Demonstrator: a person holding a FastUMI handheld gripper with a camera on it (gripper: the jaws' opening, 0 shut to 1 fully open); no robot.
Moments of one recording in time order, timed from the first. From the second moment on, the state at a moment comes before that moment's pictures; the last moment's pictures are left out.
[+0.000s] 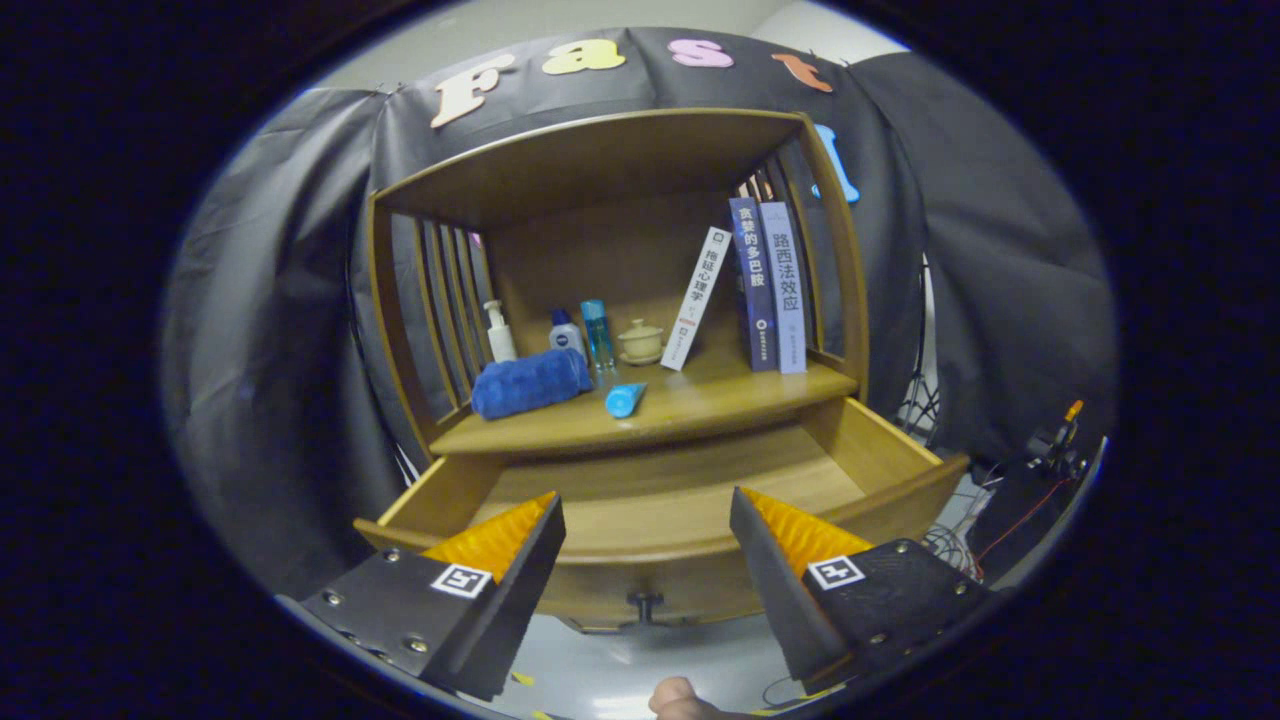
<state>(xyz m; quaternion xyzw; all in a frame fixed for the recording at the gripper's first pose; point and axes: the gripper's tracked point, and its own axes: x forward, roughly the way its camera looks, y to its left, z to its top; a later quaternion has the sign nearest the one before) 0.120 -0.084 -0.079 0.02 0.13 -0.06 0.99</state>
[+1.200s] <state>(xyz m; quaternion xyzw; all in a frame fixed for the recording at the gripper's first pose) 0.150 -0.068 -0.206 -0.05 0.09 -0.05 0.99</state>
